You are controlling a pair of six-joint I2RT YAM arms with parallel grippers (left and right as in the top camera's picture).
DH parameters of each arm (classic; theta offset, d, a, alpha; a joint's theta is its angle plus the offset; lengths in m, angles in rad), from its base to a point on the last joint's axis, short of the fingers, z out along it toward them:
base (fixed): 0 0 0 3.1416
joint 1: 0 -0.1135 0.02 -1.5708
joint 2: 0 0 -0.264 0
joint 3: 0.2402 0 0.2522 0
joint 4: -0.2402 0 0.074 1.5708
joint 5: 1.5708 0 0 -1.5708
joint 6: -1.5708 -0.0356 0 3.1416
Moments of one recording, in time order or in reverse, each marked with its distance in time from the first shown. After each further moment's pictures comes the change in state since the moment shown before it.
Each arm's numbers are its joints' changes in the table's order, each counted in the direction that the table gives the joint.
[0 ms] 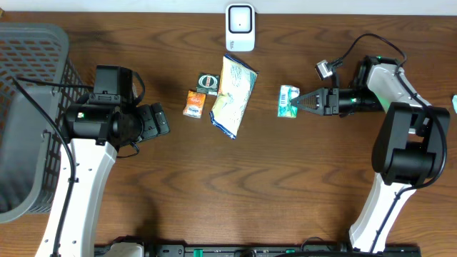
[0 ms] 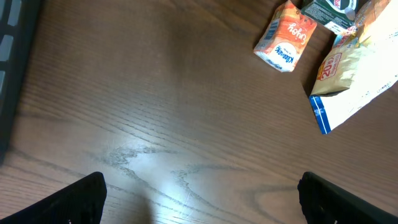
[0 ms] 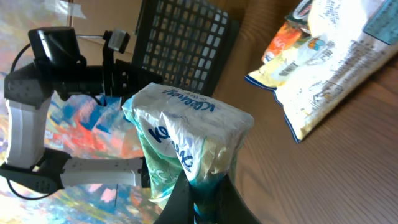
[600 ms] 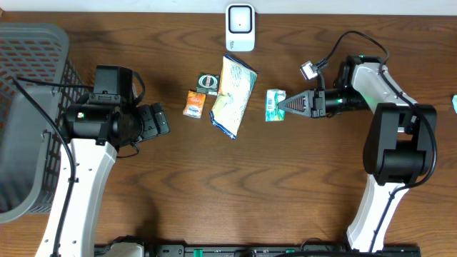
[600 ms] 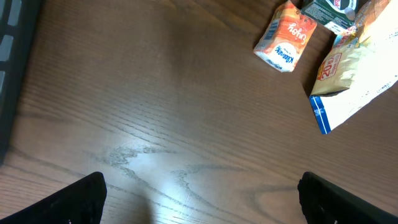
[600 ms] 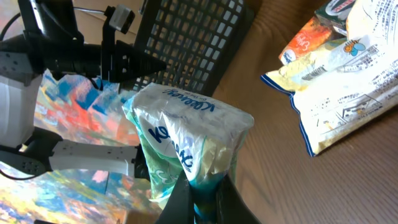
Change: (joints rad) left arm 0.000 0.000 0.000 0.000 0.000 0.000; right arm -0.089 0.000 0.000 0.042 -0.018 0.046
